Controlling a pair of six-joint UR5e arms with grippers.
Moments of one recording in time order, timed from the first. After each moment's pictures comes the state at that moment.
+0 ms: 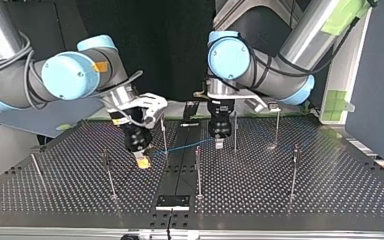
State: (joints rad) left arm -0.41 -1.74 -1.66 -2.82 -1.95 -1.77; right arm 2.19 -1.22 1.22 0.02 1.50 1.69
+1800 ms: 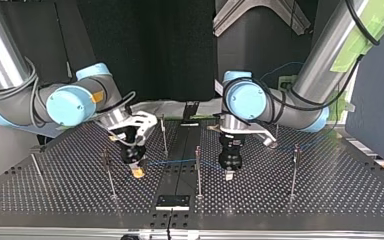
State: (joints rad) left arm -0.26 -1.87 -1.52 -2.75 -1.77 -1.80; right arm 2.10 -1.10 1.14 -0.01 1.40 1.71
